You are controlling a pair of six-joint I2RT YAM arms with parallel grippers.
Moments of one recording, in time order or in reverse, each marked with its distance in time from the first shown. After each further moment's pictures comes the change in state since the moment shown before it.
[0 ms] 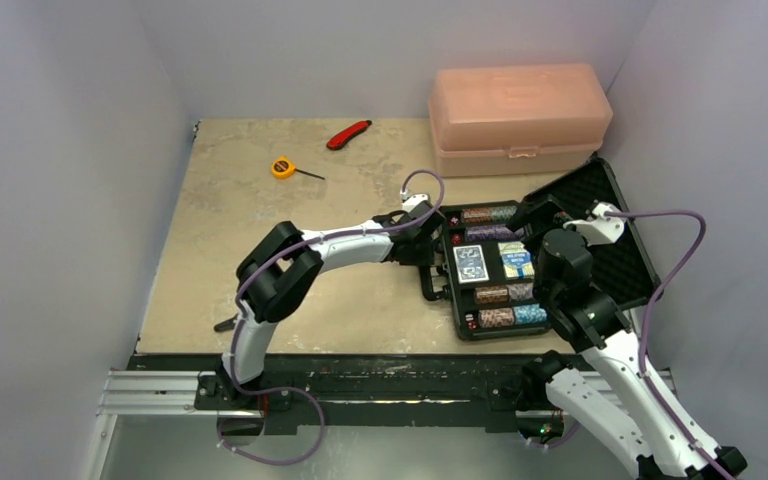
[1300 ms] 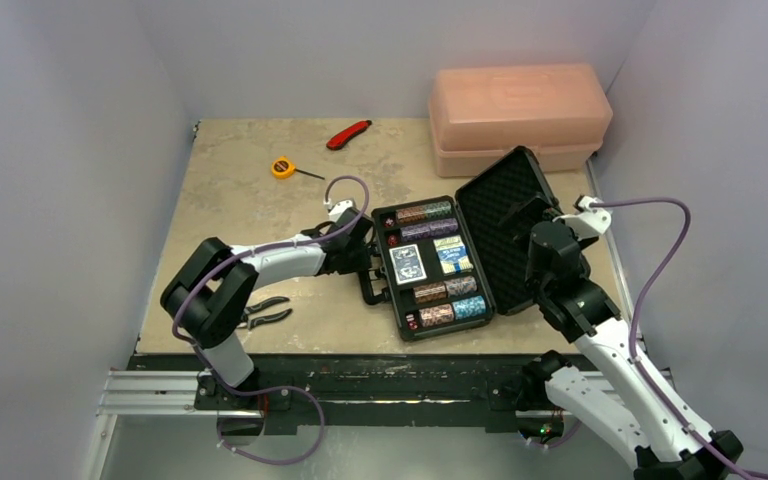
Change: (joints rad) left arm 0.212 -0.389 -0.547 0.144 -0.027 -0.019; right arm 0.000 0.071 0.000 0.000 -0.005 -0.006
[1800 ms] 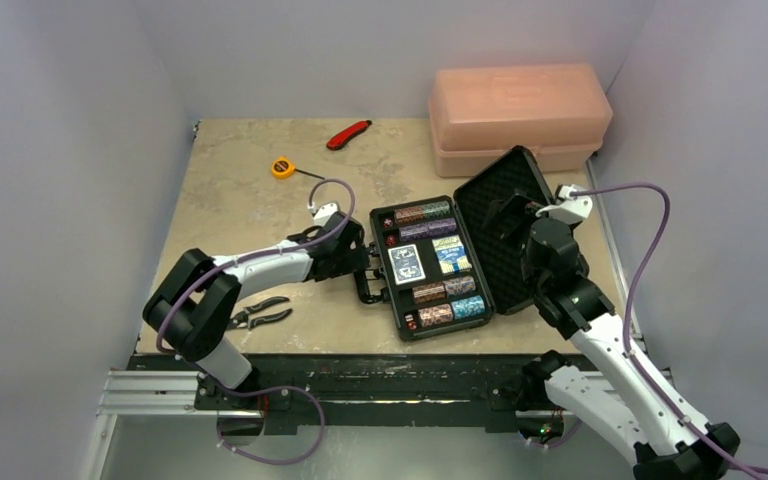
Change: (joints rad) left arm 0.028 -0.098 -0.072 -0.047 -0.053 -0.026; right arm 0.000 0.027 -0.016 0.126 -0.182 -0.151
